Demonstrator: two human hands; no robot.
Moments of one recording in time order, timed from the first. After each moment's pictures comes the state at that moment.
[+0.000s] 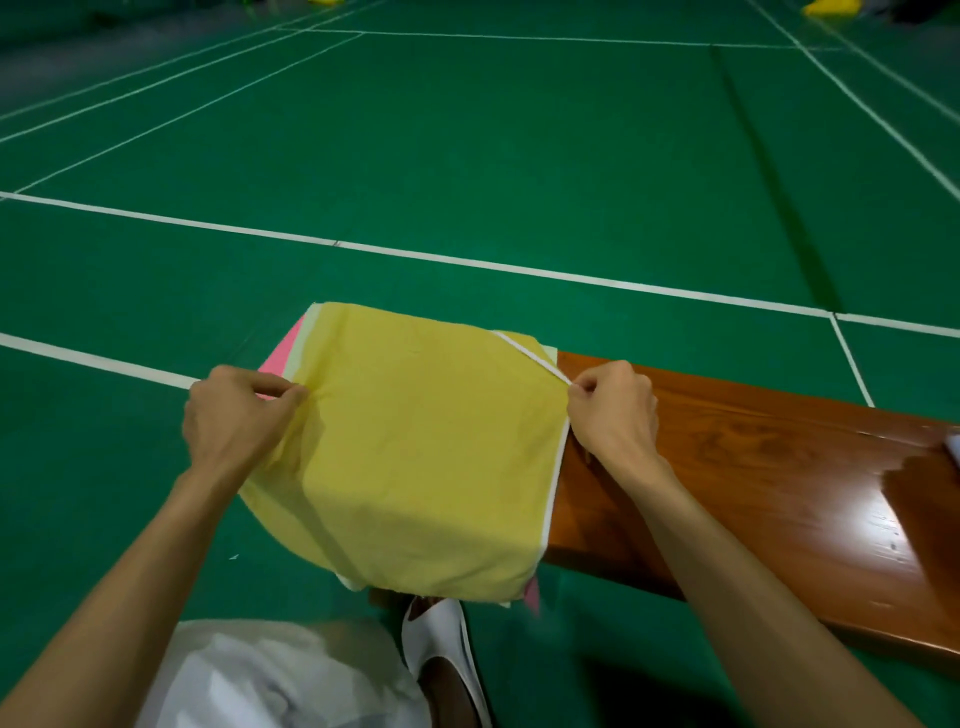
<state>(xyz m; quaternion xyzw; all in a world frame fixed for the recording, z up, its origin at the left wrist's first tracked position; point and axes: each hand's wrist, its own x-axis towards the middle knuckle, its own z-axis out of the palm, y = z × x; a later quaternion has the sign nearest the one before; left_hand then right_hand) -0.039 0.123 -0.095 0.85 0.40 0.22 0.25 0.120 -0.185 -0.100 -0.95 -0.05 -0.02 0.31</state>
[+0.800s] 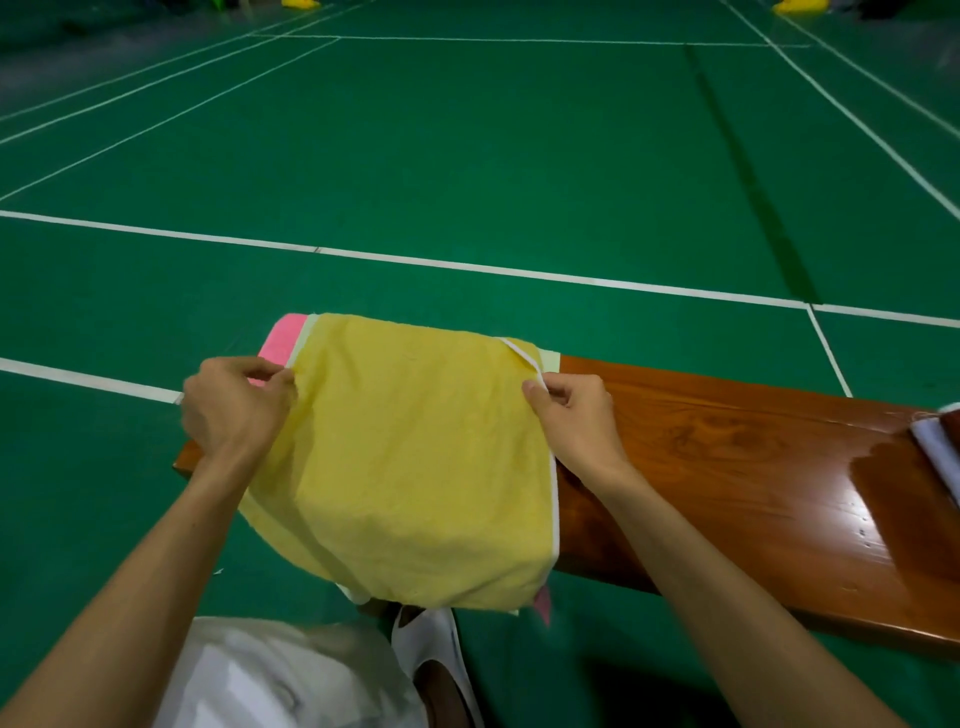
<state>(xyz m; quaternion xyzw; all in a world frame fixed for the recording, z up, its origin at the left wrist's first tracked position) -0.004 0.104 -0.092 0.83 0.43 0.28 0.22 0.116 -0.191 -0.122 -0.84 -0.13 0.06 0.53</state>
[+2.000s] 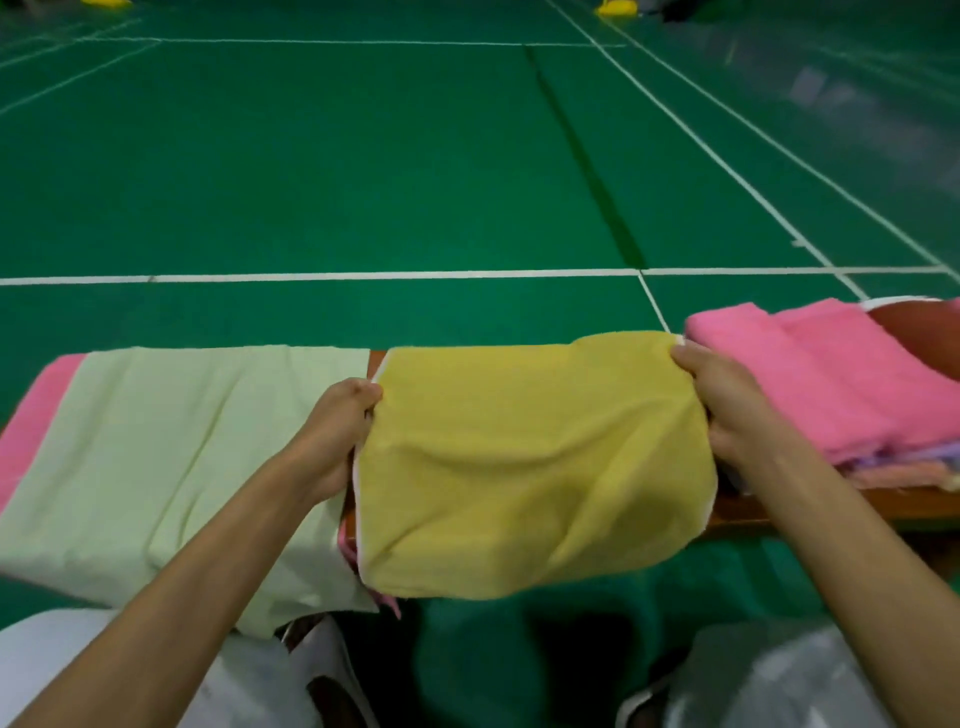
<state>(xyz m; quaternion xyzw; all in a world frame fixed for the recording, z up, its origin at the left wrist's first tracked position) 0.070 -0.165 -0.074 0.68 0.26 -0.05 0.68 0.143 -0.497 -0.056 -0.67 0.17 0.07 0.72</state>
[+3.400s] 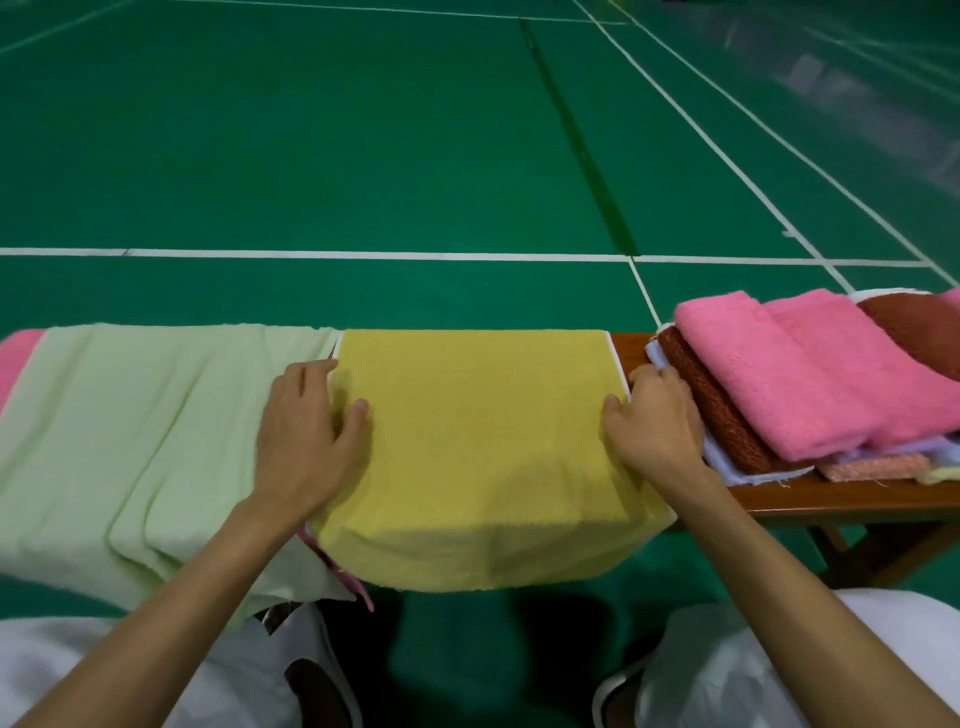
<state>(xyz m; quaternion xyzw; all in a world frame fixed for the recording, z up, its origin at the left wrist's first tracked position) 0.058 -0.135 -0.142 0.95 0.08 0.17 0.24 0.135 -0.480 -0.121 -0.98 0.05 -0.07 0.16</state>
